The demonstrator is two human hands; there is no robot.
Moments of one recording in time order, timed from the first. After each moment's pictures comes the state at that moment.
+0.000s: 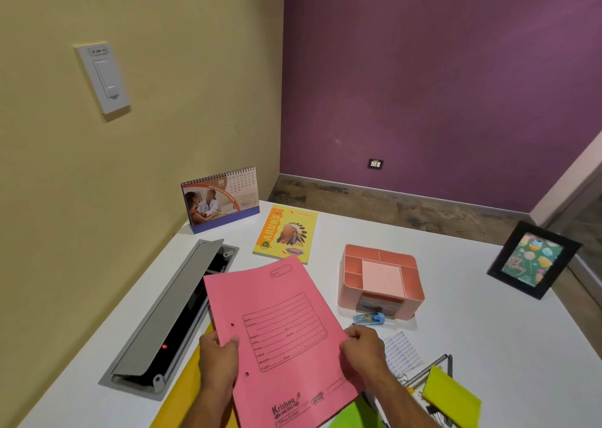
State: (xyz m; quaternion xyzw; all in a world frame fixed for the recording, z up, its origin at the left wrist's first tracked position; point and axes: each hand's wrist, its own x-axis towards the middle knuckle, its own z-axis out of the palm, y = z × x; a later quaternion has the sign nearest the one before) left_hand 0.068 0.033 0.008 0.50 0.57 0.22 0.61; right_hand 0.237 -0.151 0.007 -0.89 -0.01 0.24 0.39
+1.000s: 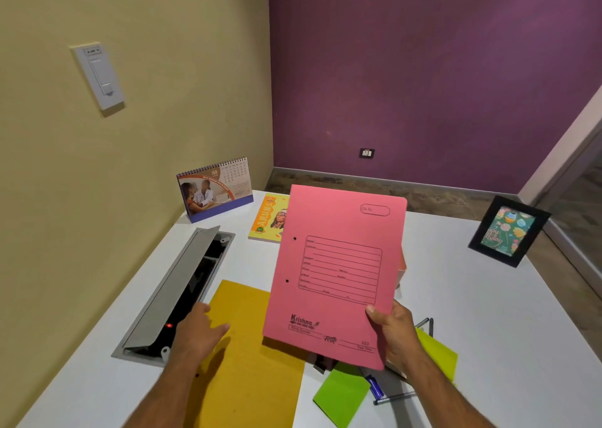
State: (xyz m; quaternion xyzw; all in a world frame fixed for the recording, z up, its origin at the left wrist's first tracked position) left_hand 0.020 0.073 0.006 0.79 0.48 0.02 0.39; right_hand 0.232 -0.233 0.031 -0.64 0.02 0.26 0.73
